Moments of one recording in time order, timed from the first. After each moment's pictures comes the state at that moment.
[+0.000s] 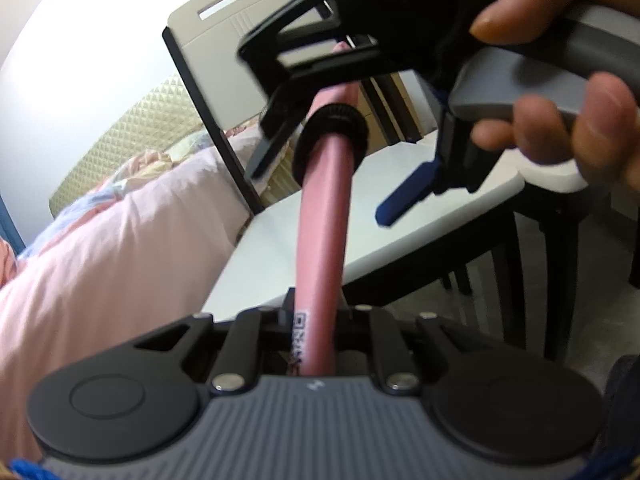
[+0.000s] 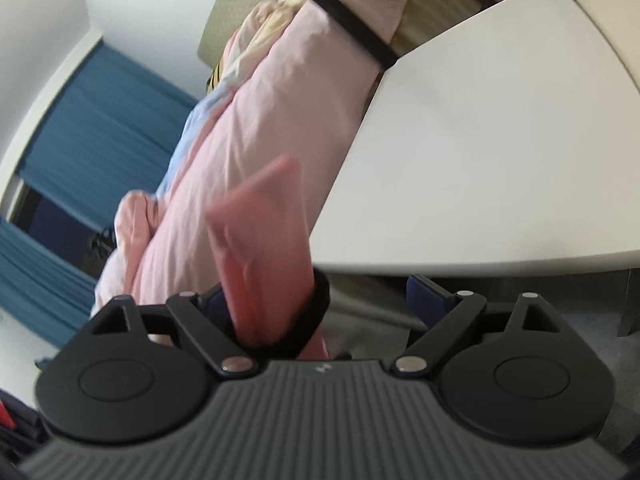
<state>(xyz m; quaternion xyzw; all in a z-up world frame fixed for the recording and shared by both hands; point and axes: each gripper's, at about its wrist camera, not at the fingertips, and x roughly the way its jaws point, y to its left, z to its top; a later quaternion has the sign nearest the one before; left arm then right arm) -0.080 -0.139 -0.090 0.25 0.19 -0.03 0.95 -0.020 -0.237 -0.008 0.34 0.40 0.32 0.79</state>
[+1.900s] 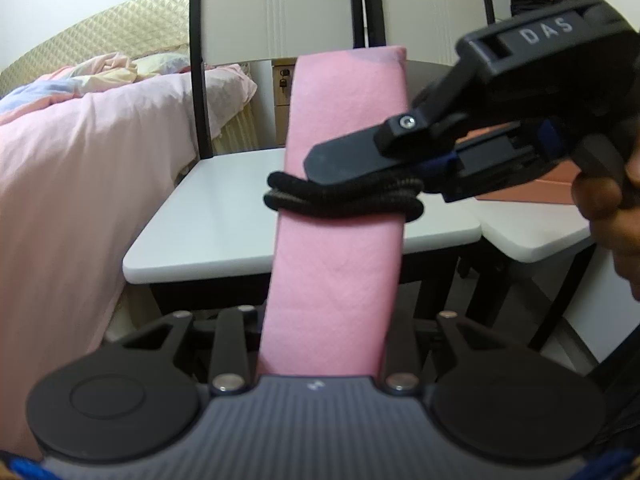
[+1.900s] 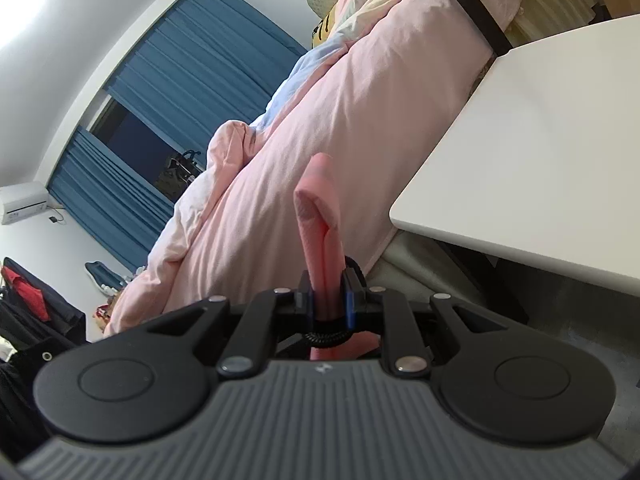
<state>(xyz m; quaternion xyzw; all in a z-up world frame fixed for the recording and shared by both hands) -0.053 -0.089 -0.069 0.05 0.27 -0.13 0.95 -0.046 -0.241 0.013 0.26 0.37 0.49 0.74</state>
